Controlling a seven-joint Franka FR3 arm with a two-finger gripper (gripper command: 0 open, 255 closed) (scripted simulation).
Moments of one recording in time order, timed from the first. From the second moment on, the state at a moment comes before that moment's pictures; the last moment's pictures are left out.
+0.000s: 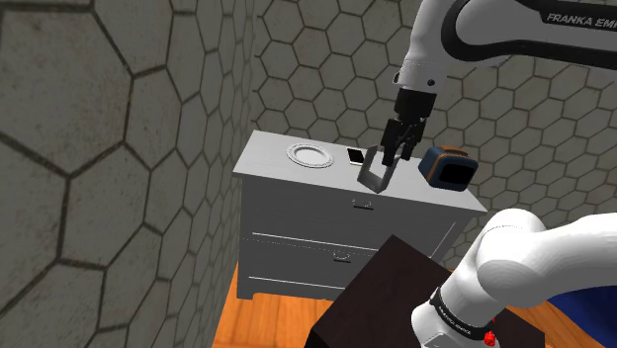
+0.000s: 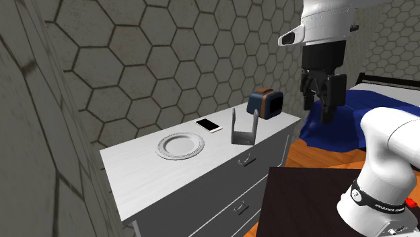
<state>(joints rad) 0.00 -0.77 -0.01 -2.40 0.09 1.50 0.09</state>
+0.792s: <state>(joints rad) -0.07 -0.63 -0.16 -2.48 -0.07 1.72 -0.13</state>
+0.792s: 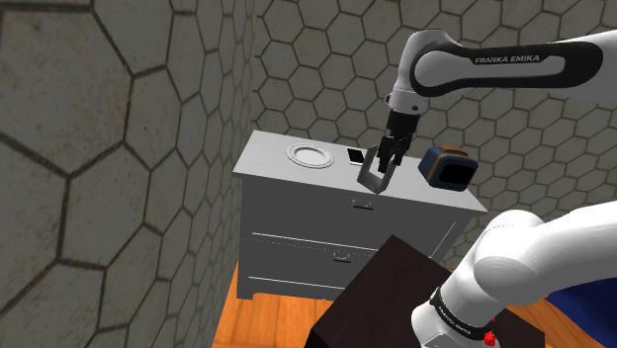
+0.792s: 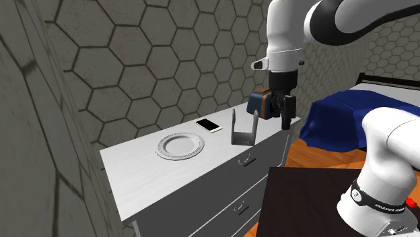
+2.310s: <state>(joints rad) -0.13 -0.11 -0.39 -2.41 -0.16 2.21 -0.45</state>
